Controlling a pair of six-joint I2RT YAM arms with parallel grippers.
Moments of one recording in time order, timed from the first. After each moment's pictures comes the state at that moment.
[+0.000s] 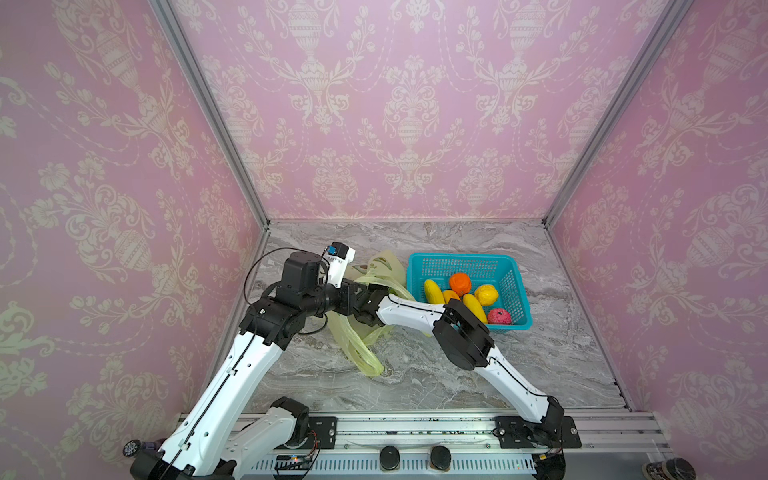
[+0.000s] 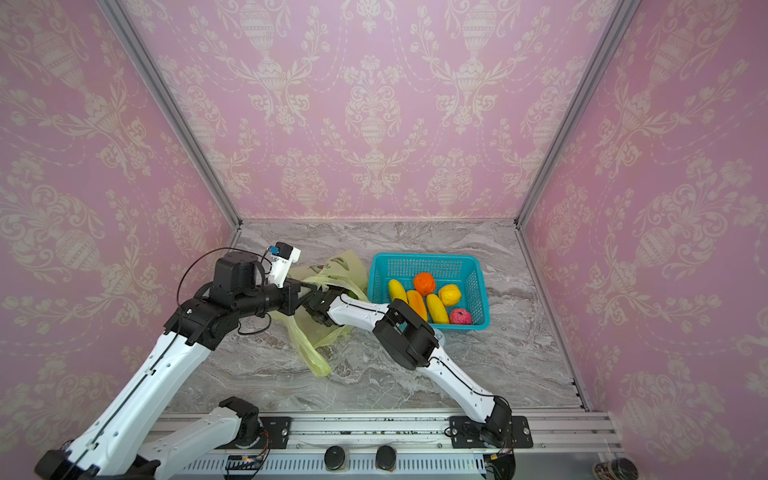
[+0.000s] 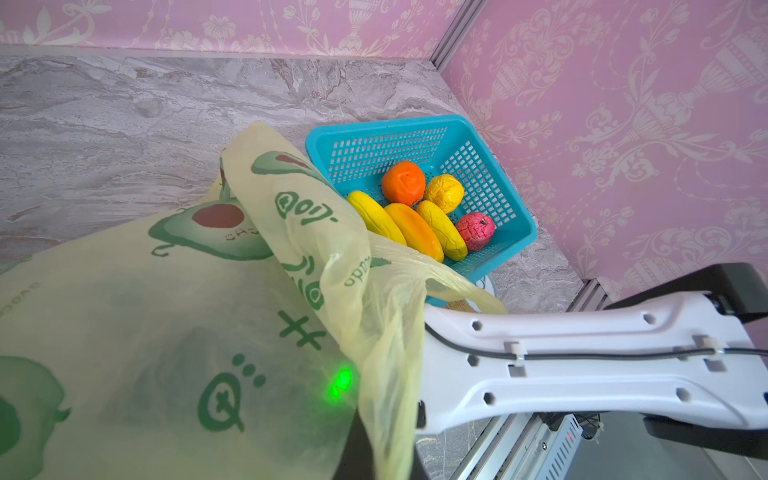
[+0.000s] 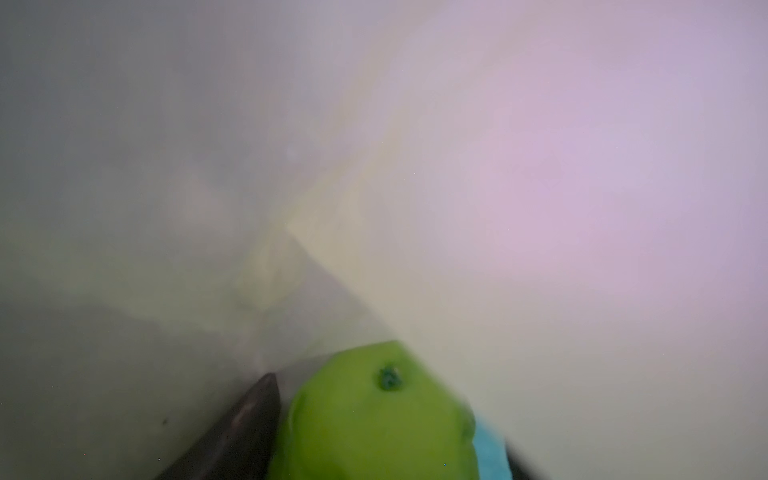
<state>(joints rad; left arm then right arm) -0.36 0.99 1.09 -0.72 0.43 -0.25 0.97 2.54 2.05 -0.51 1.00 -0.43</state>
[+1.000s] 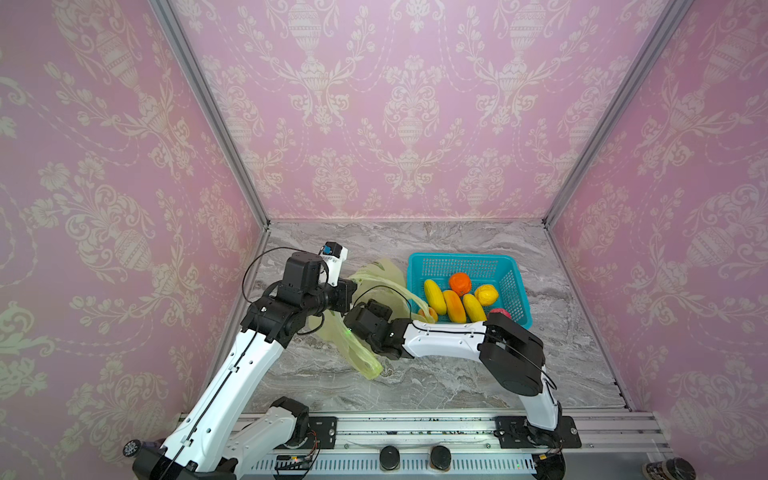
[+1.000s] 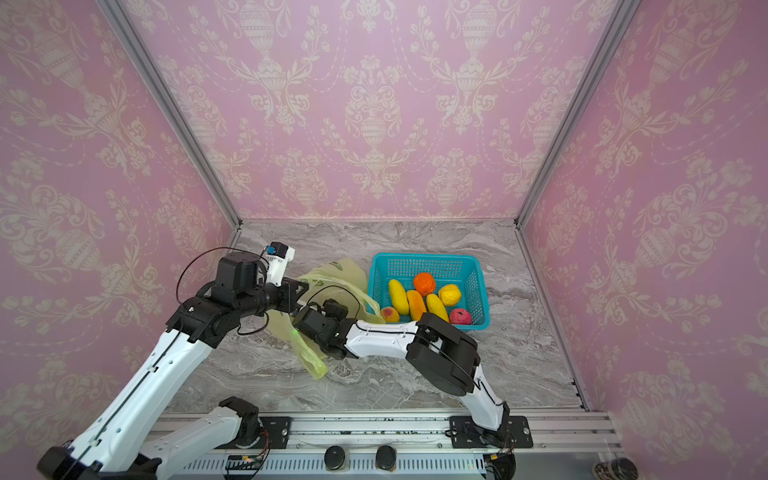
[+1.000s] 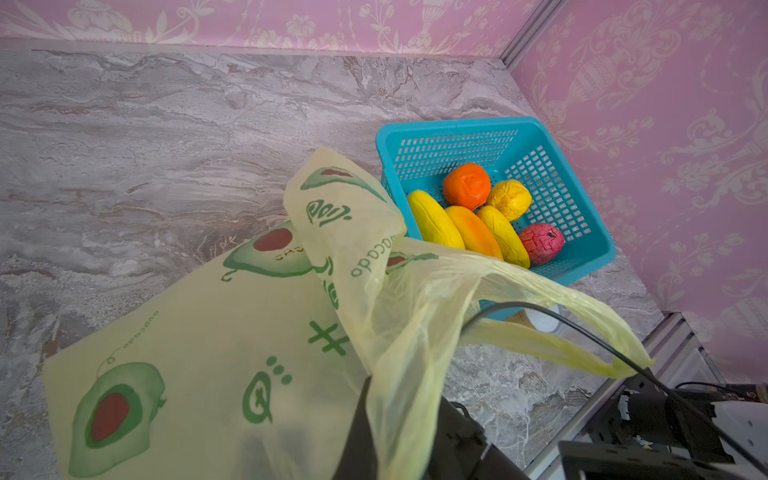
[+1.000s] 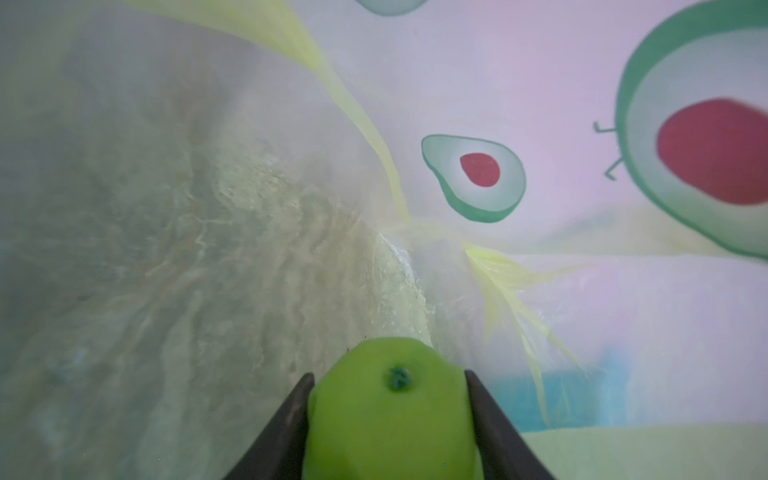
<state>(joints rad) -0.35 1.01 1.09 -0.75 0.25 -0.24 1.14 2.02 1.38 -0.12 0.66 -0.33</state>
